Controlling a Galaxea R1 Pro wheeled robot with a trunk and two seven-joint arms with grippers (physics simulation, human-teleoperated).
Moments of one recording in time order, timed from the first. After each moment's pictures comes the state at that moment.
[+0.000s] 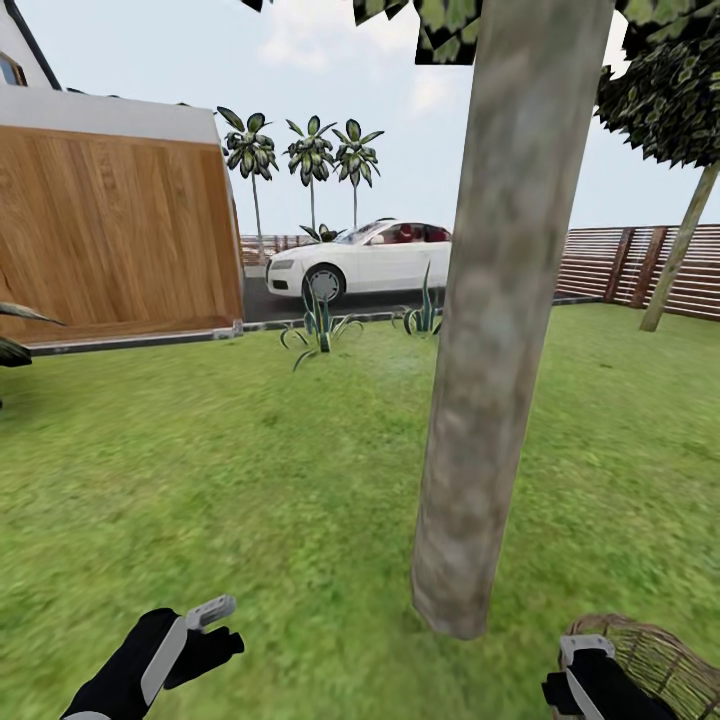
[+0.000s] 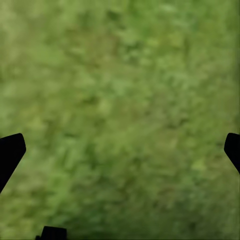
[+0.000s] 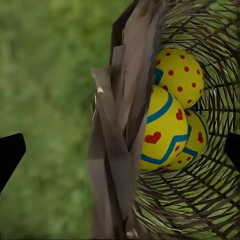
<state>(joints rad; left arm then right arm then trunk) -0.45 0.09 0.10 -0.65 0.33 0.77 0.05 -0.45 -0.19 0.01 -0.44 0.01 0.53 -0.09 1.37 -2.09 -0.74</state>
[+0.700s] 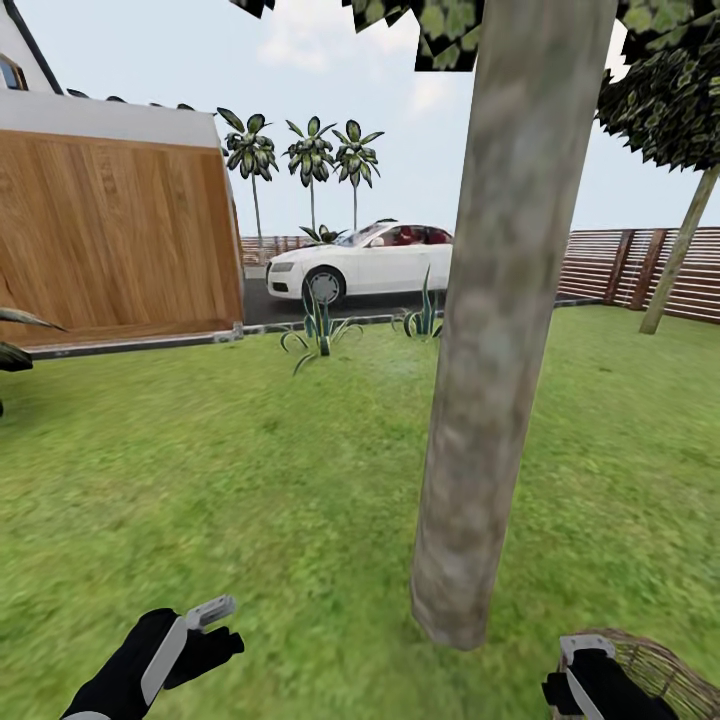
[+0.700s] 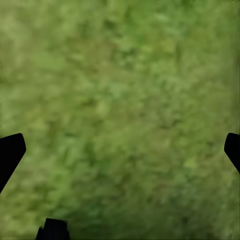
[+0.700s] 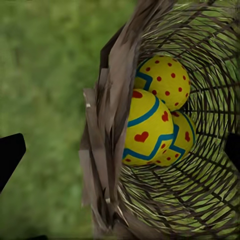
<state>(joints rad) -0.45 0.09 0.10 -0.65 0.33 0.76 0.05 -0.45 -0.19 0.00 -0.44 0.01 0.53 -0.10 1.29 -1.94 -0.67</state>
